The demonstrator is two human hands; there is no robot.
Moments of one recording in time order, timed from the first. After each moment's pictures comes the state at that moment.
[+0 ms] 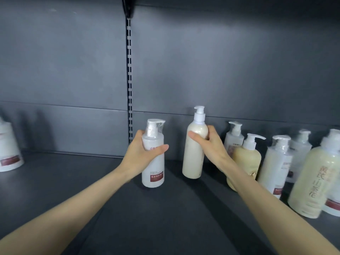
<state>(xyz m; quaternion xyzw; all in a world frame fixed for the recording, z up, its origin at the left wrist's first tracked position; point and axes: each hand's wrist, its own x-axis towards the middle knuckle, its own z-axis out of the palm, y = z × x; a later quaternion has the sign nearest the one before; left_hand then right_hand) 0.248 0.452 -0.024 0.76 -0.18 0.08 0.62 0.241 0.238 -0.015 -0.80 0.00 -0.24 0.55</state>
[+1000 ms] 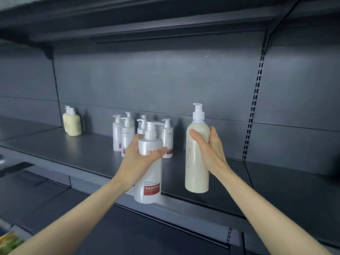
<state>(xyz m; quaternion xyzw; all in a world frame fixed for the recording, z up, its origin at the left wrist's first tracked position) 0.095 0.858 -0.006 0.73 -0.10 0.23 0.64 0.151 0.667 0.006 -0.74 -0.14 -0.21 0.62</state>
